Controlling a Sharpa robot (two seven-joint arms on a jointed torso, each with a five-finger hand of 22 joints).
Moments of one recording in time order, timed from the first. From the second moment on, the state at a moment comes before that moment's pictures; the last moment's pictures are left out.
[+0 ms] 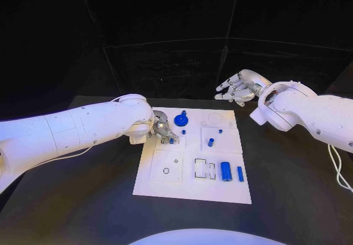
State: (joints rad) left arm 1.34 -0.56 -0.16 1.26 -0.94 0.22 -0.53; left_hand 0.96 -0.03 0.22 0.21 0.20 0.95 0.02 0.69 0.54 1.36 -0.04 1.18 1.06 1.47 -0.09 1.57 1.31 0.08 1.46 0.02 1.35 1.22; right arm 1.32 -0.77 -0.02 1.36 -0.97 -0.29 -0.03; right_hand 1.36 -0.04 -0.02 0.14 0.23 0.93 0.15 0.07 0.07 1.22 0.06 0.69 0.89 1.43 -0.02 0.96 0.85 0.12 1.21 0.09 1.17 0.87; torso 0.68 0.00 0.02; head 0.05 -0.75
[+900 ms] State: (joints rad) left arm 1.43 -0.57 -0.07 1.12 -0.94 0.30 -0.53; left_hand 1.07 -0.05 0.10 0.21 0.18 0.85 0.08 0.57 0.47 1.28 0.00 1.09 0.95 1.47 -0.07 1.57 1.31 0.08 1.44 0.03 1.31 1.15; right arm 1.32 -0.77 -0.02 1.35 -0.97 -0.29 -0.03; right_hand 1.35 -0.04 -0.02 0.14 0.23 0.93 0.15 0.07 0.07 1.22 0.06 0.69 0.89 1.43 -0.02 0.96 0.85 0.12 1.21 0.09 1.17 0.87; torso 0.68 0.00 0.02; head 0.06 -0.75
